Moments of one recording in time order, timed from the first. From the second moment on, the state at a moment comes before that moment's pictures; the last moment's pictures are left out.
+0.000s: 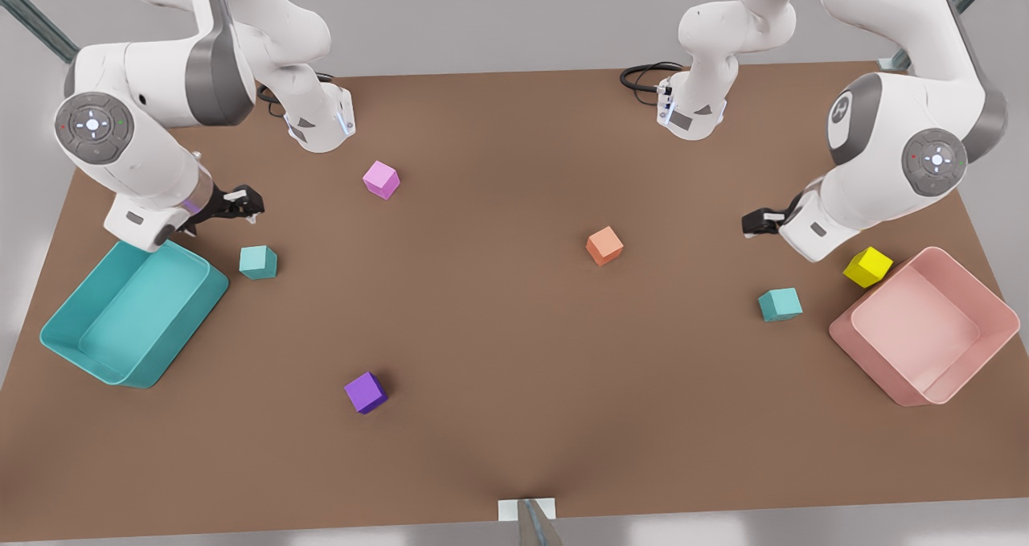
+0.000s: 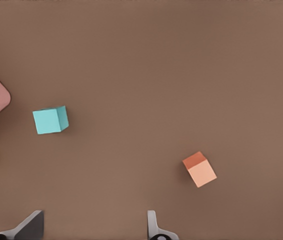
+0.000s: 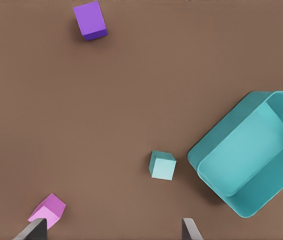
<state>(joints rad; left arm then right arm) 0.04 0.19 -0.20 -1.44 -0.01 1.42 -0.12 0.16 0.07 0.02 -1.49 -0.13 1.38 -0.11</state>
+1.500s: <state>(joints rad) 0.04 0.21 -0.20 -1.44 -0.01 1.31 -0.17 -0.18 0.15 -0.02 -2.40 -0.09 2.33 -0.21</state>
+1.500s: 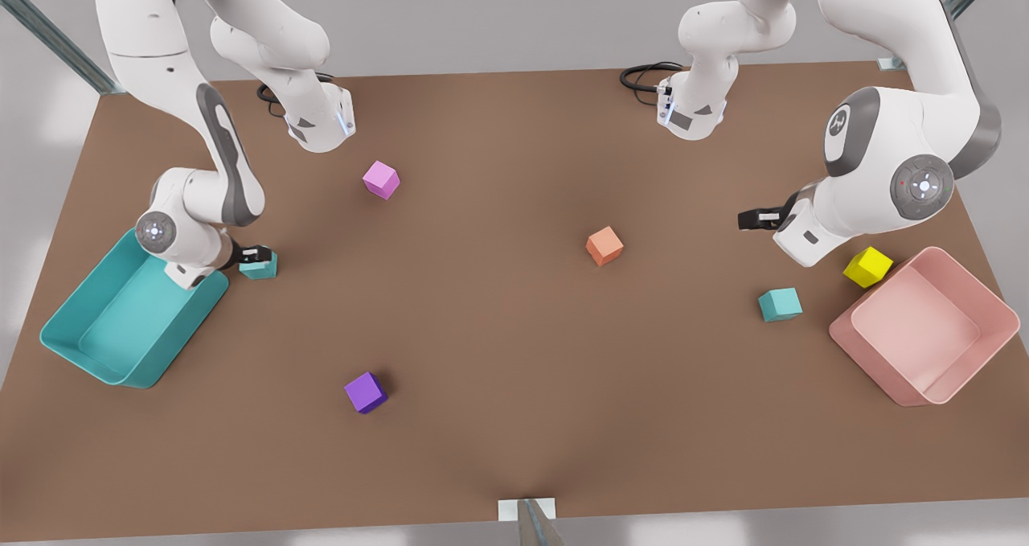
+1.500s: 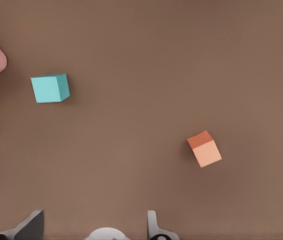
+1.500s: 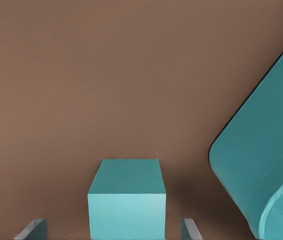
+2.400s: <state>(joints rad) 0.05 0.22 -0.20 -1.44 -0.01 1.30 -0.18 -0.22 0.21 -0.01 -2.49 -0.04 2.47 -0.38</state>
